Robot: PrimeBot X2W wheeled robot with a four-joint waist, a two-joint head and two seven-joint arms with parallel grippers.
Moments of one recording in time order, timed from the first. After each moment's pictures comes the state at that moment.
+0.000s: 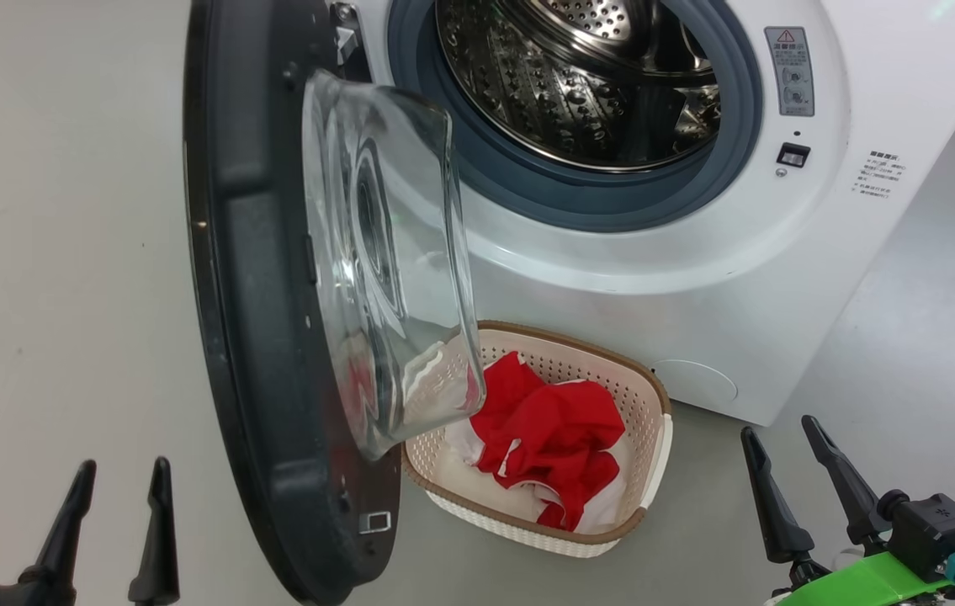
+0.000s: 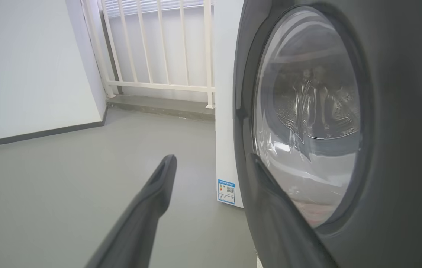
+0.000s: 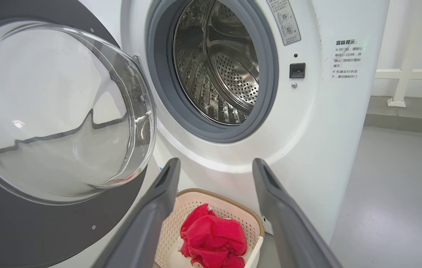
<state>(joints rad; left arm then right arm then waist) 0.04 0.12 0.14 0.09 -0.23 -0.12 -0.25 0.05 -0.09 0.04 0.15 0.34 0.12 -0.26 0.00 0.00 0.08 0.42</state>
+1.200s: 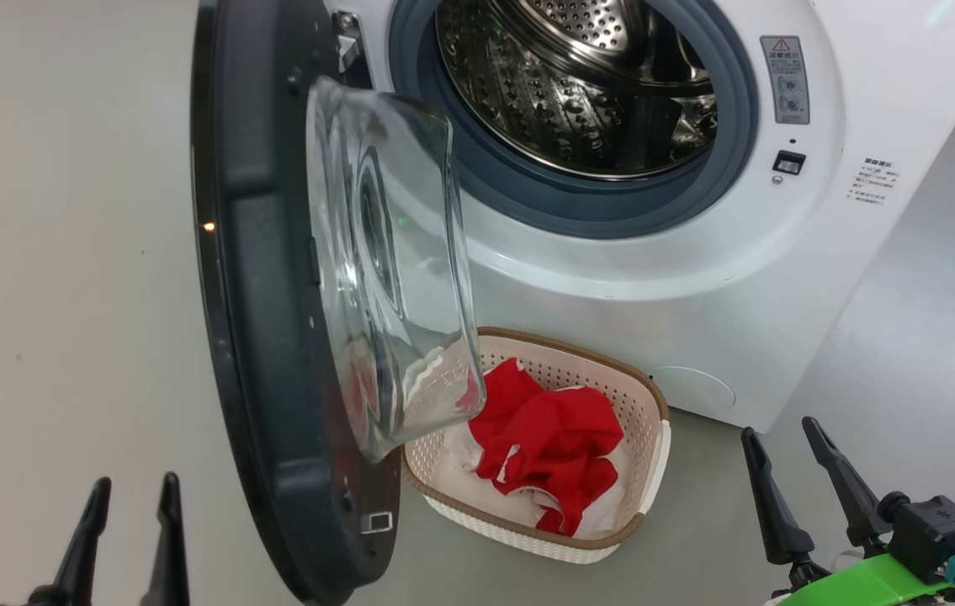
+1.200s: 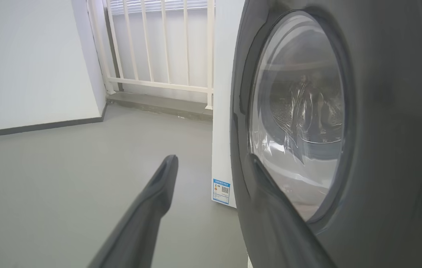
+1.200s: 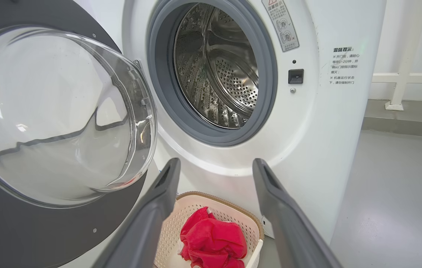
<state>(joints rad) 0.08 0.05 0.16 0.06 -0.17 -0.12 -0.25 0.06 -0.08 0.04 0.15 0.34 0.12 -0.26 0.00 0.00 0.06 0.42</state>
